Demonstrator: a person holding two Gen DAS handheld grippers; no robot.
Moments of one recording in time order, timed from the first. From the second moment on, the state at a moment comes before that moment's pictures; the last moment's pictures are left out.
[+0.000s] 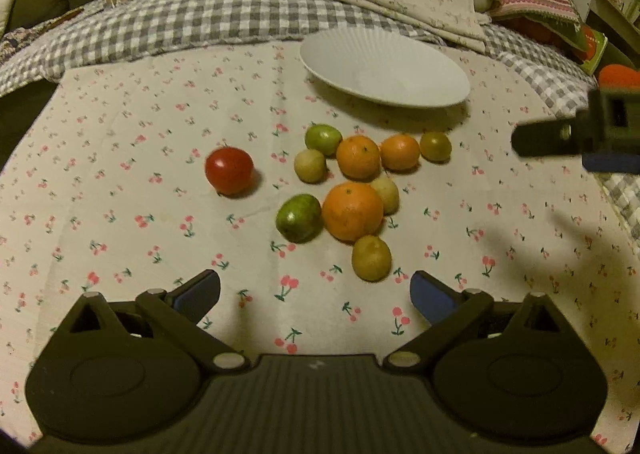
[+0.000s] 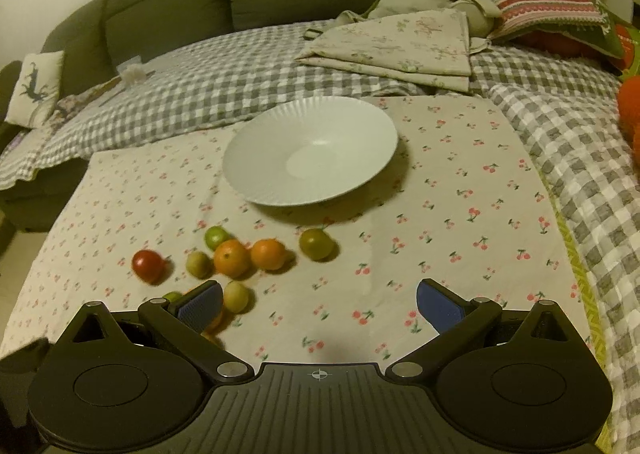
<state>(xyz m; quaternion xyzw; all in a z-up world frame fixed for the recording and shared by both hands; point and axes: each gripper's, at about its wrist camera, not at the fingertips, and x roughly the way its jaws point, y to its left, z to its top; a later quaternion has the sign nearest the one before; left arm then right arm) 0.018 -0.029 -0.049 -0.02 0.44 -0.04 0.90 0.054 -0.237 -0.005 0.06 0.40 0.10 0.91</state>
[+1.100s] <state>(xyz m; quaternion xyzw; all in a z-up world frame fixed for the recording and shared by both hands) 0.049 -0.038 -0.068 -0.04 0.43 -0.10 0.90 0.154 -0.241 -0.074 0.14 0.46 0.09 0.87</state>
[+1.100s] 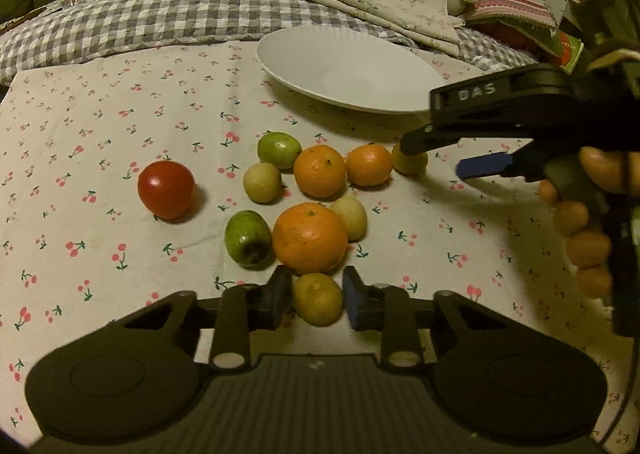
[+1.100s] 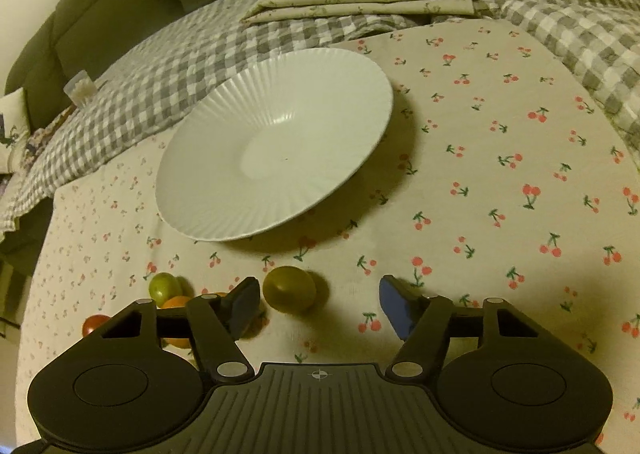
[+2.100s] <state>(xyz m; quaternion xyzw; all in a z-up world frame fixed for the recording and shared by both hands) 0.037 -0.028 -0.056 -0.05 0.43 -0.11 0.89 0.150 -0.239 -0.057 0.16 0.45 0.11 0.87</state>
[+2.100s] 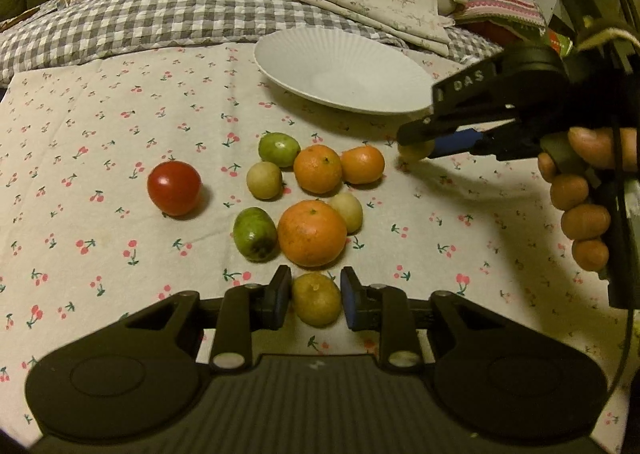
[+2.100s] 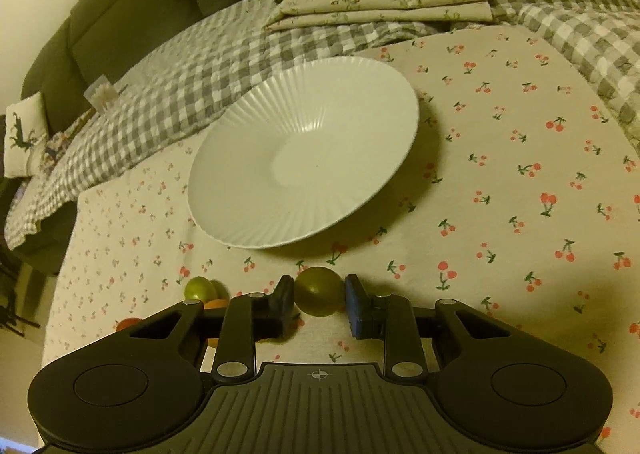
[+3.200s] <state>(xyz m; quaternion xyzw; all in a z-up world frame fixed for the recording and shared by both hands) 0.212 -0.061 -0.041 0.00 0.34 -0.13 0.93 0.212 -0.252 -0.044 0.13 0.39 0.12 0.90</state>
